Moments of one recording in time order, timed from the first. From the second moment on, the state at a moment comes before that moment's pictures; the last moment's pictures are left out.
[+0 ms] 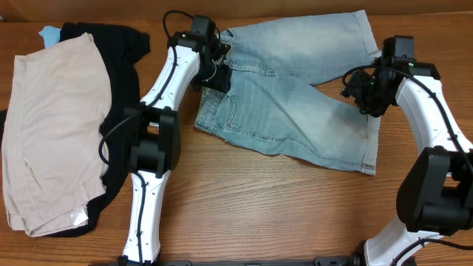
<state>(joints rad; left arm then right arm) -0.25 2.53 2.24 -1.03 0.25 0.10 -0.12 1.87 1.48 -0.87 -0.20 0.46</state>
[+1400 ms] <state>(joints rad) -0.03 2.53 2.26 -1.40 0.16 -0.11 -0.12 1.87 1.48 -0.95 -0.20 0.44</state>
